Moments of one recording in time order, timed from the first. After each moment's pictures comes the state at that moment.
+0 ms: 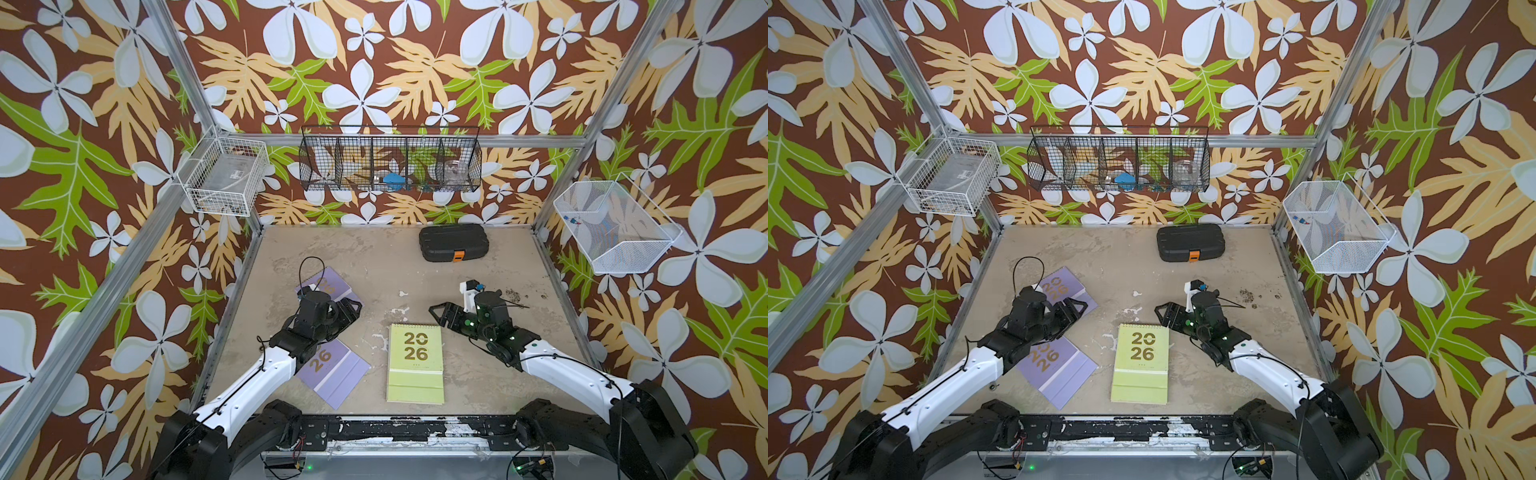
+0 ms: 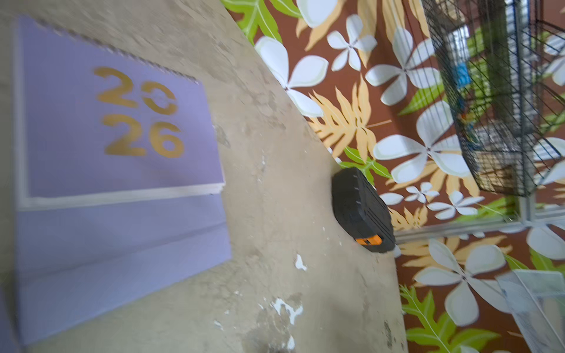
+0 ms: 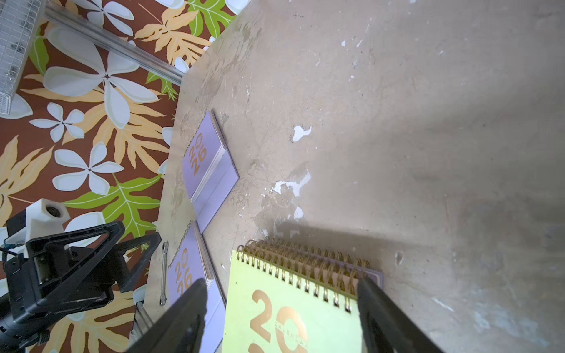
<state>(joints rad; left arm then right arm) -0.37 1.01 0.55 -0.20 0.13 -1.03 0.49 1.20 0.57 0.05 -0.24 0.79</state>
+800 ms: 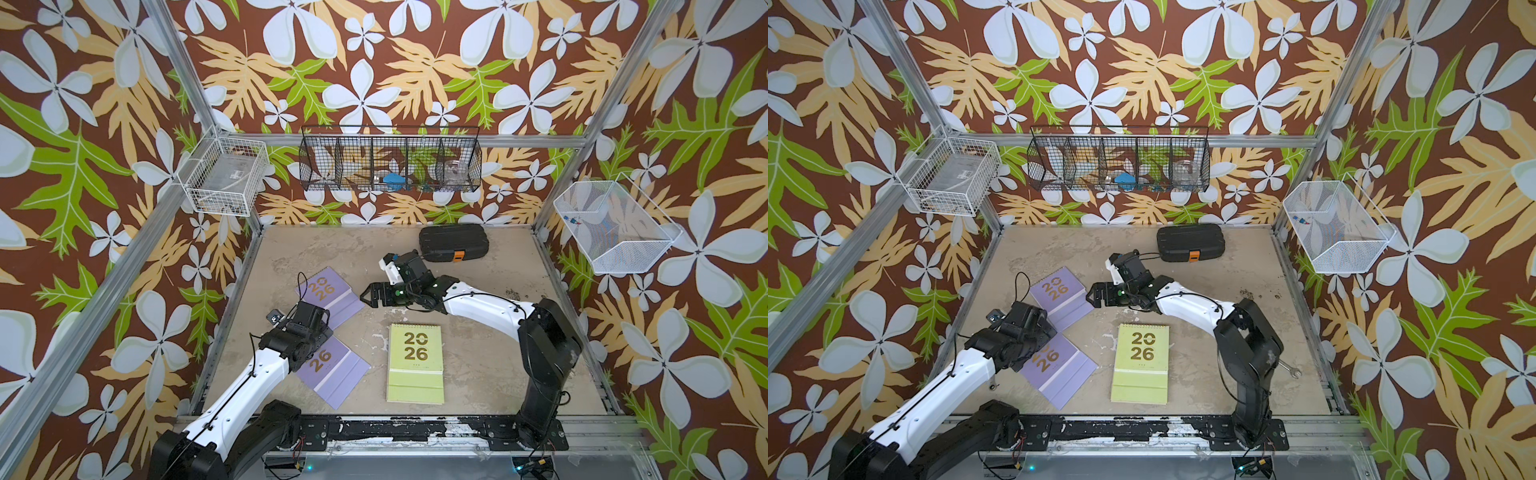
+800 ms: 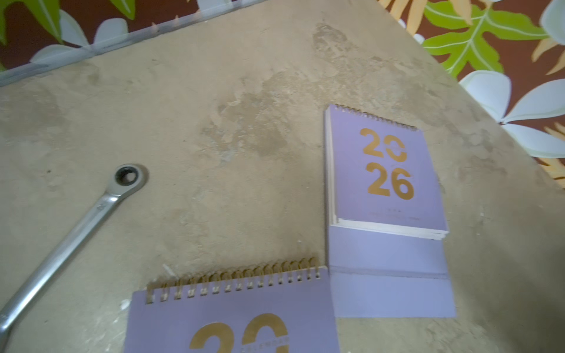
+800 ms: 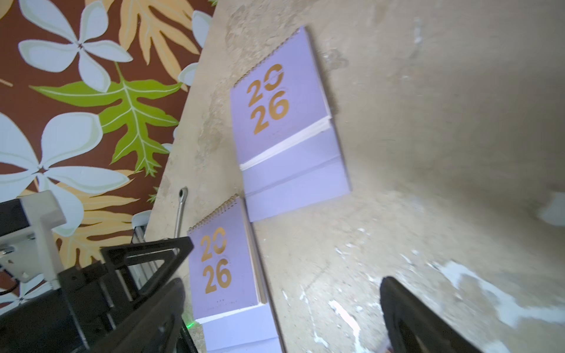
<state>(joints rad) -0.33 0.98 0.61 -0.81 -0.25 -1.15 0.77 1.89 1.41 -0.24 -0.34 0.59</state>
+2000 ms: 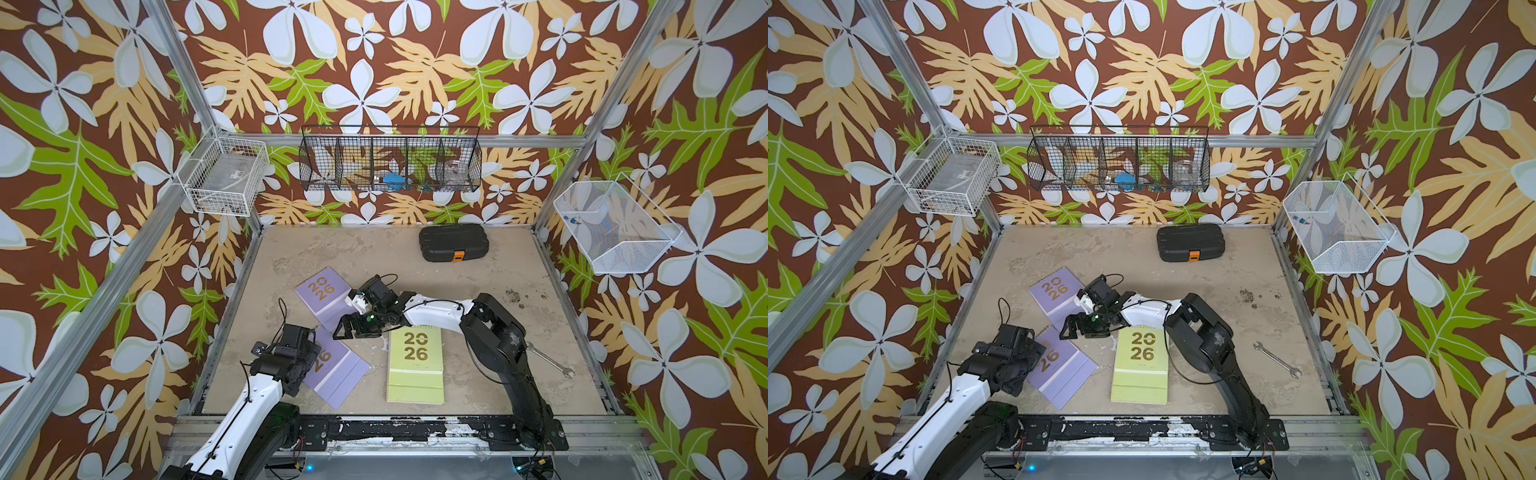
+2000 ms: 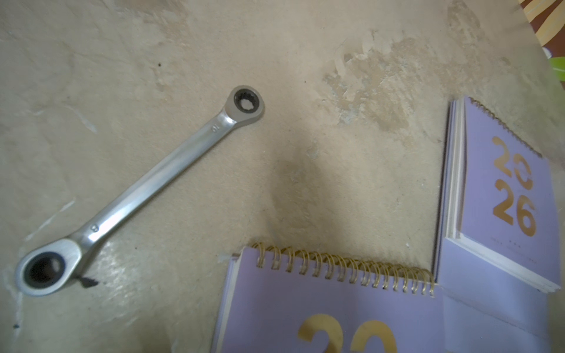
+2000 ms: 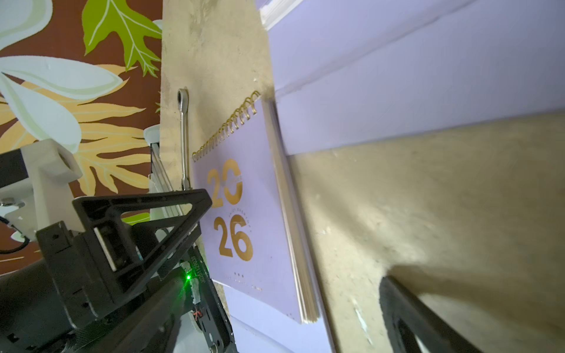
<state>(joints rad) -0.17 0.80 0.36 -0.74 -0.12 -1.30 0.90 2.20 1.52 -0.23 -0.62 0.66</state>
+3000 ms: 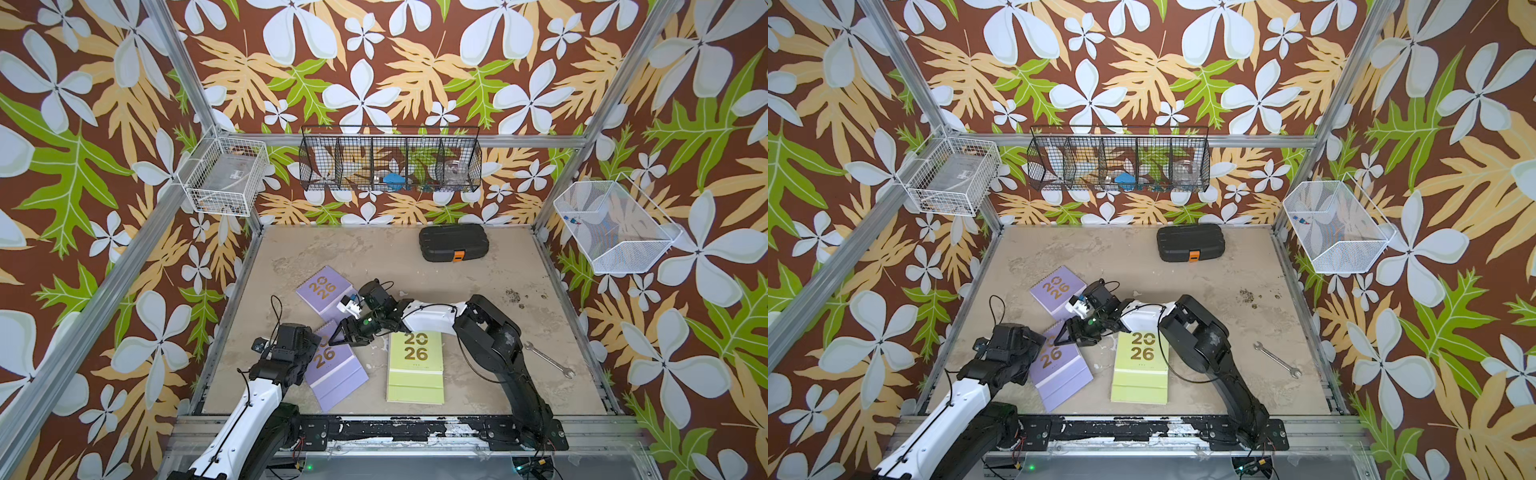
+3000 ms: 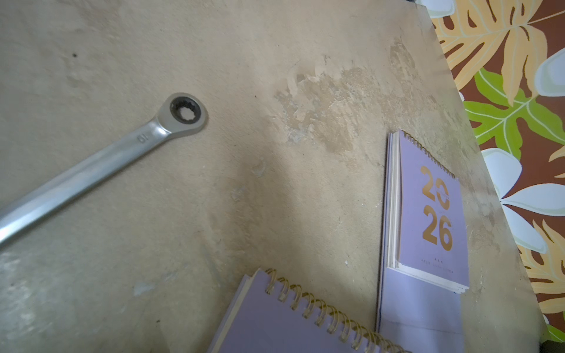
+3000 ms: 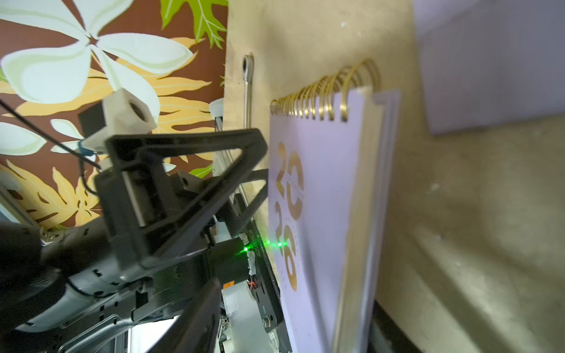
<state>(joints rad) -0.14 0.78 0.31 -0.55 -0.07 -1.30 0.90 2.20 1.45 0.03 -0.85 0.83</state>
